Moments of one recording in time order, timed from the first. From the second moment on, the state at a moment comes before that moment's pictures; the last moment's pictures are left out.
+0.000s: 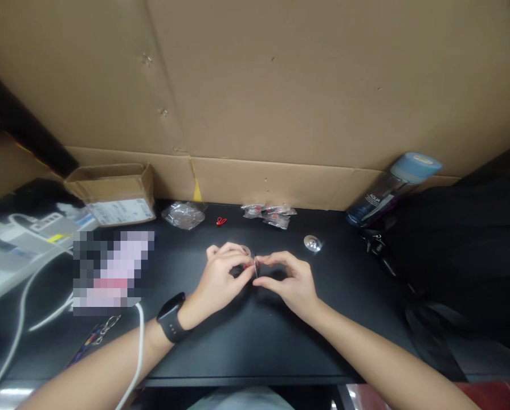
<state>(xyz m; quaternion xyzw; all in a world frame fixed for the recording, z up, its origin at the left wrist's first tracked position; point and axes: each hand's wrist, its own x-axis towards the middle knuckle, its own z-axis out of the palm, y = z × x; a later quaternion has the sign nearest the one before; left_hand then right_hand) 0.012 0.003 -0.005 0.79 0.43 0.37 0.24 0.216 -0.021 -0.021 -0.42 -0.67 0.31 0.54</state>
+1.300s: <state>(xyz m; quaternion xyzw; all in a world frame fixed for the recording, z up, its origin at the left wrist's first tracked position) 0.010 -0.001 -0.002 0.80 0.43 0.39 0.18 0.213 -0.023 -0.010 -0.37 -0.62 0.40 0.56</state>
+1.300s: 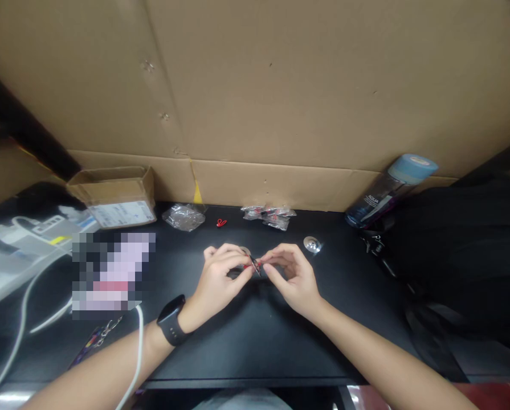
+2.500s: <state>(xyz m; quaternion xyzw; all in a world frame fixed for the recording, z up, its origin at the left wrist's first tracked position) 0.011 -0.002 -0.003 0.82 0.34 0.40 0.24 0.228 -0.013 -0.006 -0.41 -0.72 0.32 0.45</state>
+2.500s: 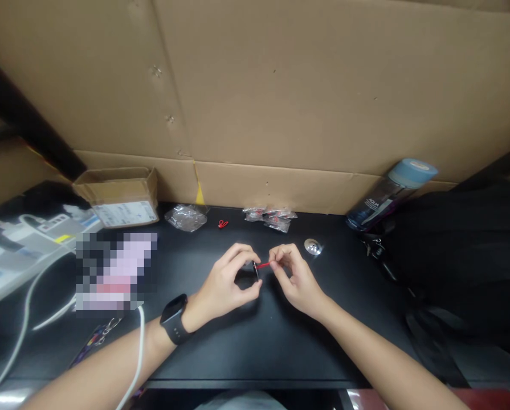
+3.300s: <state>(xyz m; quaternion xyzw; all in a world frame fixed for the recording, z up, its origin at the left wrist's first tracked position) -0.038 0.051 -0.007 0.85 0.45 0.28 0.07 0.285 0.027 -0.021 -0.49 -0.80 0.13 0.34</state>
